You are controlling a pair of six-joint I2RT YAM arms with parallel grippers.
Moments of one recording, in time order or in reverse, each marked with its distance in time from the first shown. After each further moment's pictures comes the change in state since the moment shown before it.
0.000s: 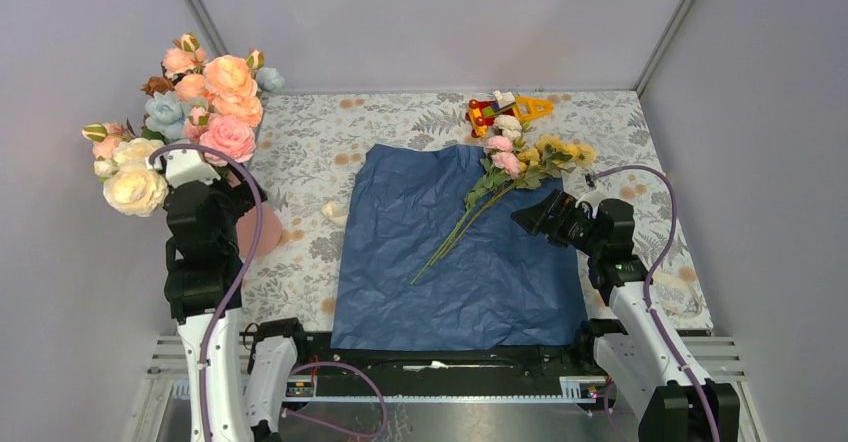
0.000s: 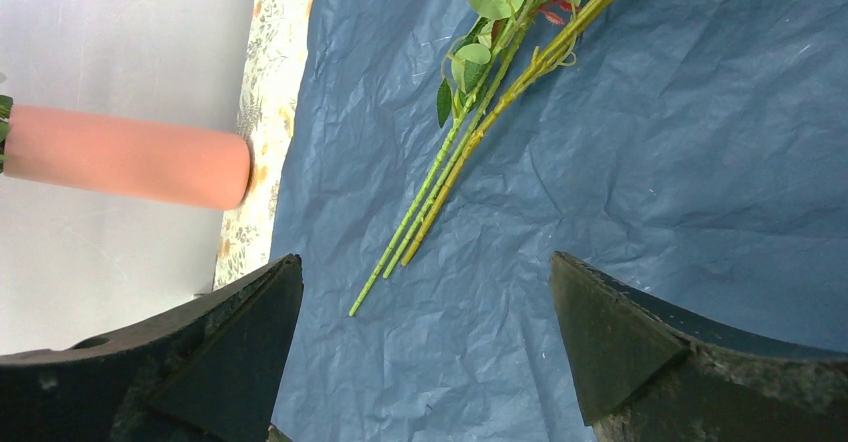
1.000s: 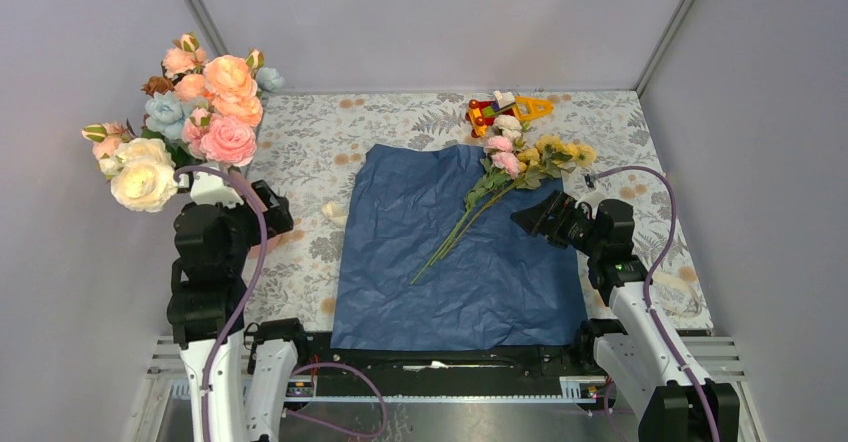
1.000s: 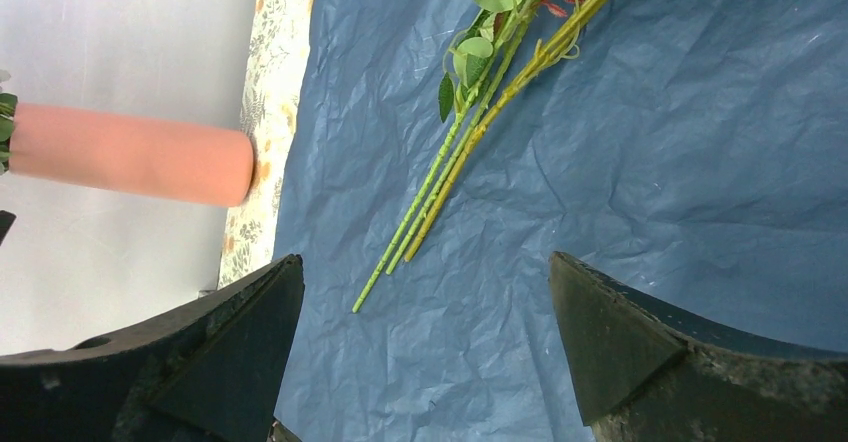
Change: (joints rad) left arm -0.026 -0.120 -0.039 -0.188 0.256 -0.050; right arm 0.000 0.000 -0.003 -0.001 -0.008 0.006
